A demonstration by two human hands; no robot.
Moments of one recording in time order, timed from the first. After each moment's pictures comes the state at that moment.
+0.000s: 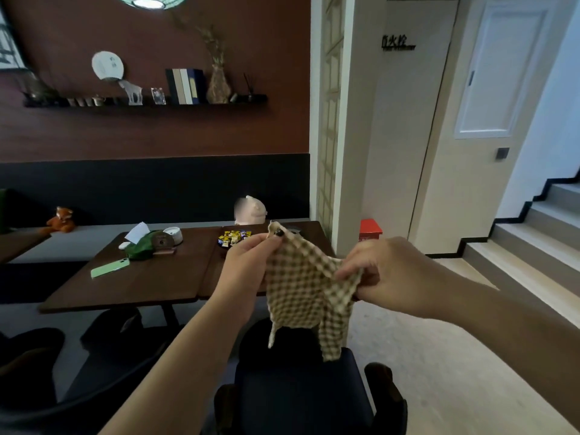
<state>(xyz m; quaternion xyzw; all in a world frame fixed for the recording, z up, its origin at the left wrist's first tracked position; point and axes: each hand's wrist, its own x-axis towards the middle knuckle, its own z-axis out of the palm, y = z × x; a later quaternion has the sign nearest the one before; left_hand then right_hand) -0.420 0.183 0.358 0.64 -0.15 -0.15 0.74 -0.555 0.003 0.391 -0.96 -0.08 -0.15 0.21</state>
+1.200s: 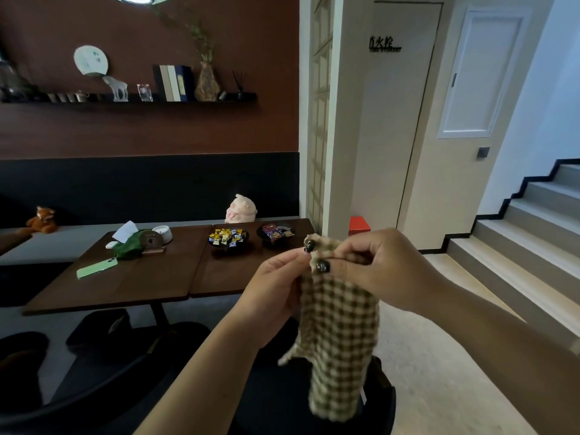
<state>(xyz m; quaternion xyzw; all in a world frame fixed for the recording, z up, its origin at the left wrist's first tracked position) -0.463 0.177 0.339 0.47 -0.32 -0.34 0.75 -0.570 0.035 0.392 -0.88 -0.05 -0.26 0.39</state>
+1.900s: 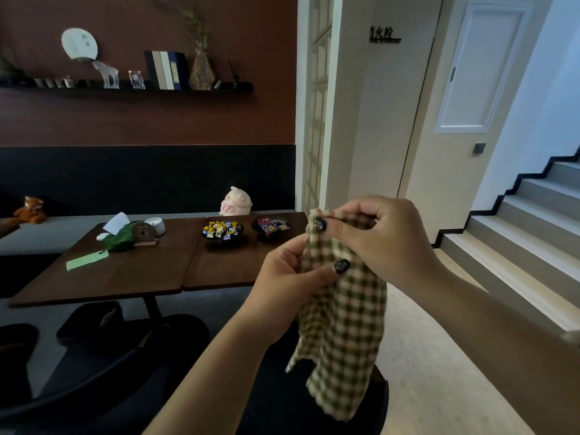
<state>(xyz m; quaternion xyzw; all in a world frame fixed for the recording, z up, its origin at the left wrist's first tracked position) -0.472 0.164 0.339 0.44 -0.39 -0.29 0.75 -0.554 0.037 0.403 -0.84 0.03 -0.42 0.33</state>
